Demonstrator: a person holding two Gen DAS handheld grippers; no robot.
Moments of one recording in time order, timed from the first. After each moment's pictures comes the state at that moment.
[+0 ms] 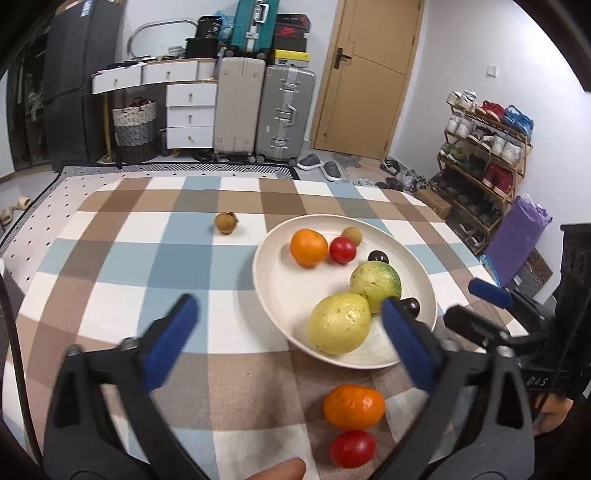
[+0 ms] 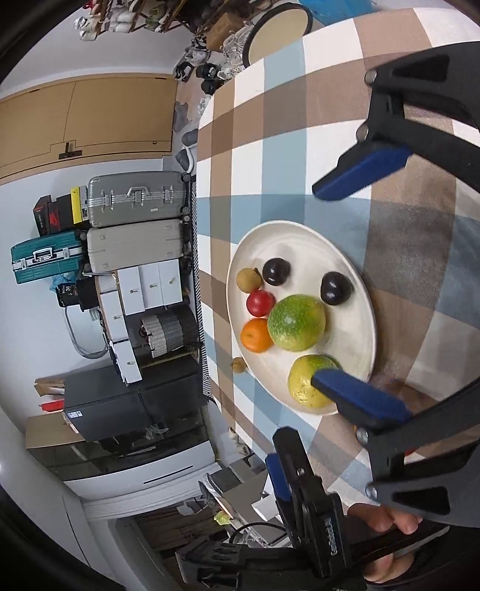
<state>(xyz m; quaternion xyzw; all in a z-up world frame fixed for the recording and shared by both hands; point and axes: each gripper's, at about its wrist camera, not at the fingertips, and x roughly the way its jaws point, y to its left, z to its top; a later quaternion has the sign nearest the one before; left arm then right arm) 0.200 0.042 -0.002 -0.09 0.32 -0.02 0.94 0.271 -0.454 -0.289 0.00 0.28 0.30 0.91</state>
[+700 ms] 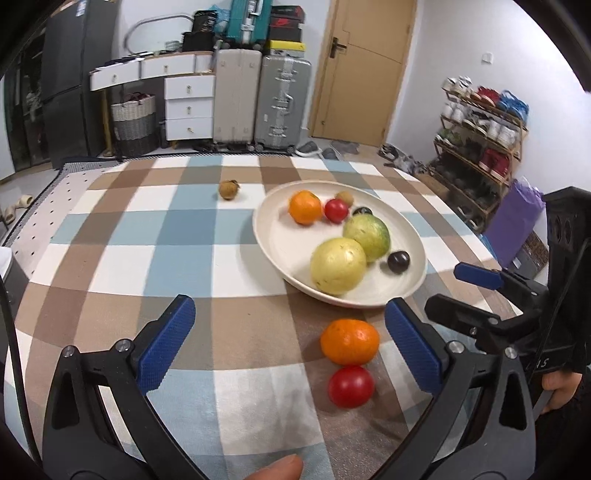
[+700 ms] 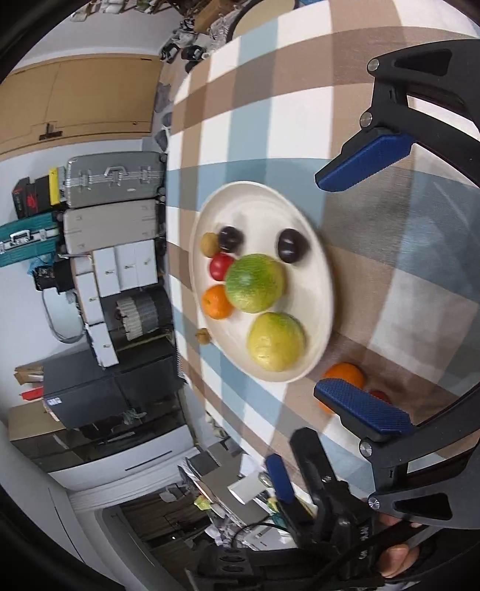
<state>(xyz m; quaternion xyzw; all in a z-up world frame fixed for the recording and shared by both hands) 0.156 0.029 -0.014 -0.07 0.35 -0.04 0.93 0.249 -0.440 -0.301 -0.02 0.33 0.33 0.88</state>
